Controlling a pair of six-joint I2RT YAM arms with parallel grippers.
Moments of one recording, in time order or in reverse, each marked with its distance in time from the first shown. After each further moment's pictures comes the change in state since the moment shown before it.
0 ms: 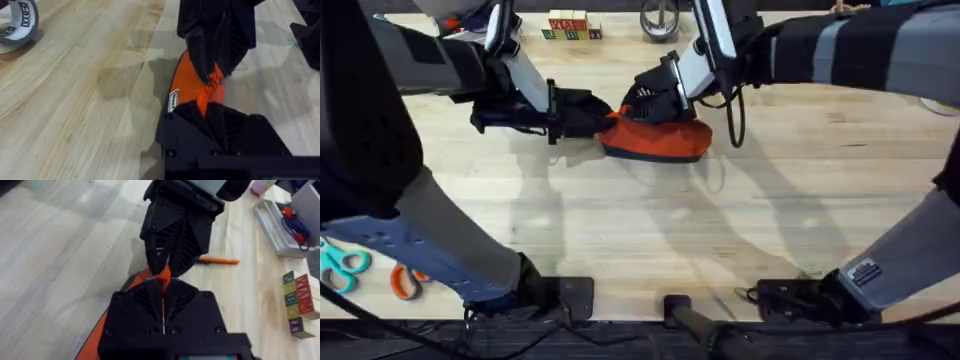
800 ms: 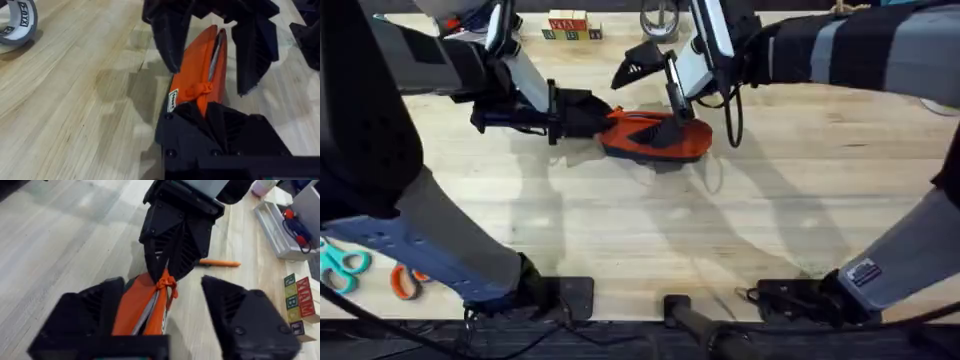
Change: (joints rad) left arm -0.001 0.000 0.000 -0.002 -0.002 0.000; right arm 0.006 0.003 0.006 0.007 -0.003 0.030
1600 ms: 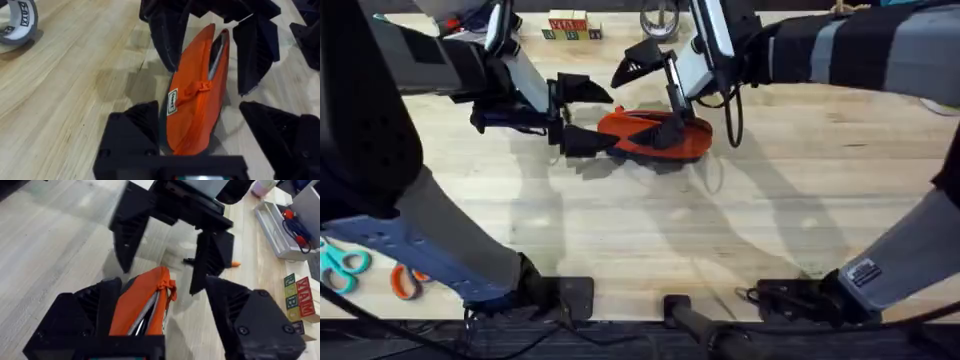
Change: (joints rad) left arm 0.000 0.000 0.000 -0.001 0.000 0.003; right arm 0.000 0.000 0.000 0.000 0.000 0.000
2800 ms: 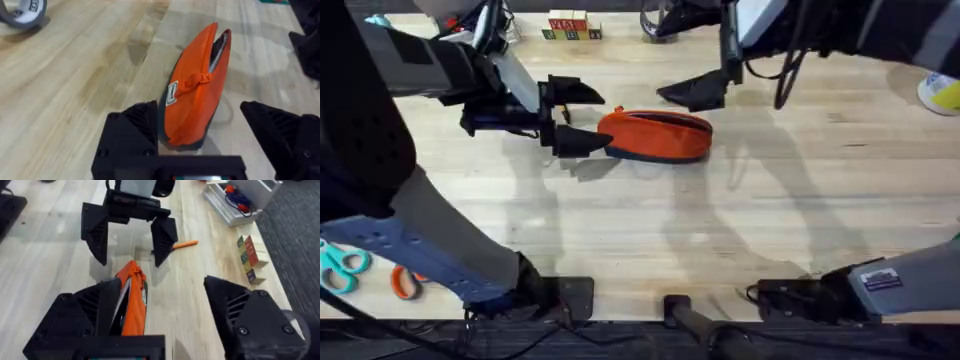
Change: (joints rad) left arm 0.052 0.000 0.003 -0.070 0.000 0.002; right arm -0.176 -0.218 0.000 -0.069 -0.001 0.302
